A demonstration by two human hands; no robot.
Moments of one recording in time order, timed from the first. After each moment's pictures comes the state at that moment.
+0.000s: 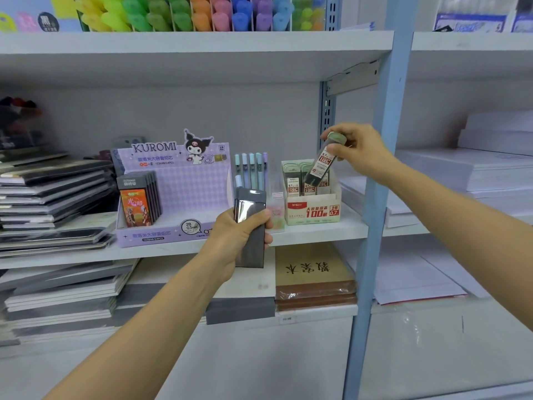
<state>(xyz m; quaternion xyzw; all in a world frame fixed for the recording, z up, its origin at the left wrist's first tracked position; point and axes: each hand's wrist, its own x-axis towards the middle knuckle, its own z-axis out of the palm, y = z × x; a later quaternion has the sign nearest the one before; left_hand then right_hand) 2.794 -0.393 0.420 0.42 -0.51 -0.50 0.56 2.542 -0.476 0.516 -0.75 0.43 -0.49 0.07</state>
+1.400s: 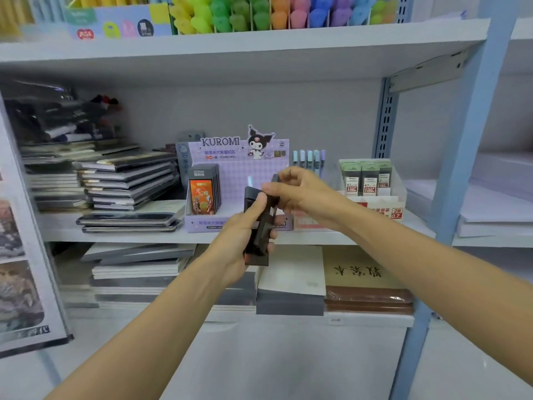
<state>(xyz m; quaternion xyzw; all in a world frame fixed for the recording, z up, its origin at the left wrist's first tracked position) 2.868 -0.364 0.422 0.39 -0.45 -0.56 0.58 2.727 -0.429 0.470 -0.73 0.33 -0.40 0.44</state>
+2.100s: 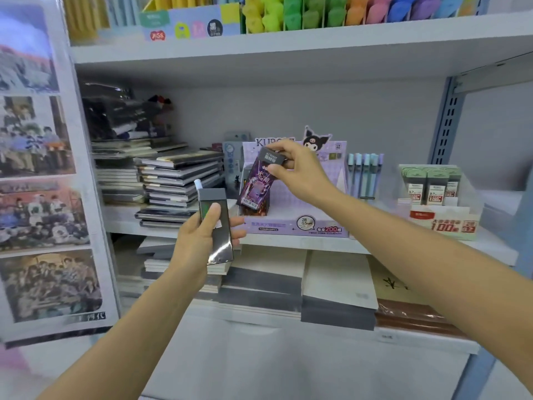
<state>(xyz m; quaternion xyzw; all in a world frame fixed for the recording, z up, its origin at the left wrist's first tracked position) 2.999 -0.342 0.404 0.44 -0.40 -0.36 0.72 2.840 -0.451 0.490 -0.80 0.26 -0.49 0.24</state>
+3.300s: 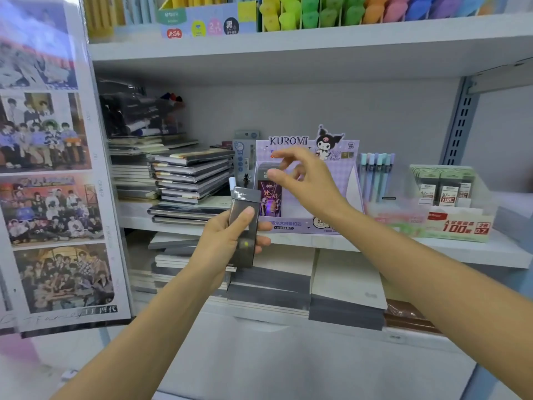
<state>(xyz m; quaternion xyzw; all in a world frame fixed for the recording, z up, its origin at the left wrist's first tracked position) 2.988 -0.334 0.405 0.44 -0.49 -0.39 0.65 2.838 -0.431 0.472 -0.81 0.24 -0.50 0.20</state>
